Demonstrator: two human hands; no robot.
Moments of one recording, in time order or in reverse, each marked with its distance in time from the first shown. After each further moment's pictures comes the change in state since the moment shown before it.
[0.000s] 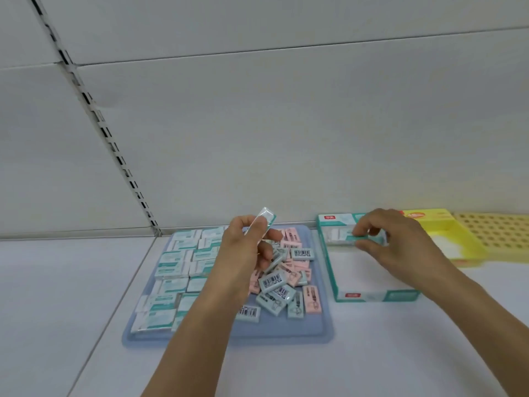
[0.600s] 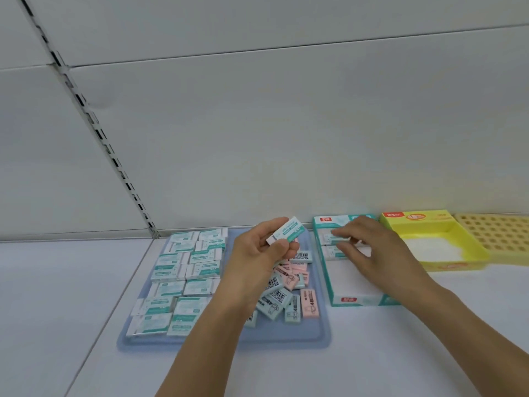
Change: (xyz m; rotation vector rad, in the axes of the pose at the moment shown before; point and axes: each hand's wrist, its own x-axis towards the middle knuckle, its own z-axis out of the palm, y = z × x) left_hand -0.005 -0.013 0.012 0.098 -0.148 0.085; right_hand 0.000 -0.002 0.024 -0.019 -0.008 -0.121
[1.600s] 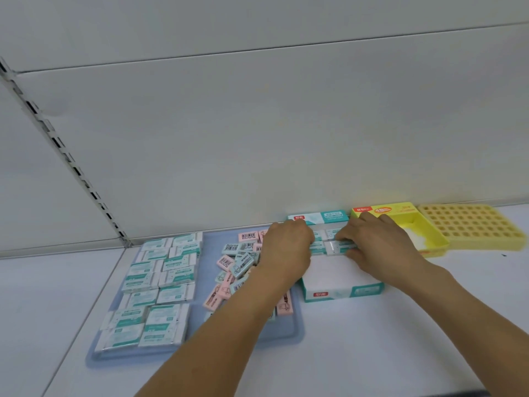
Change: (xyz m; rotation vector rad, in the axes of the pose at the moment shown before) left_hand 0.060 -0.020 0.079 1.468 -0.166 0.544; right_hand -0.002 0.018 -0.034 -0.654 -0.327 0.072
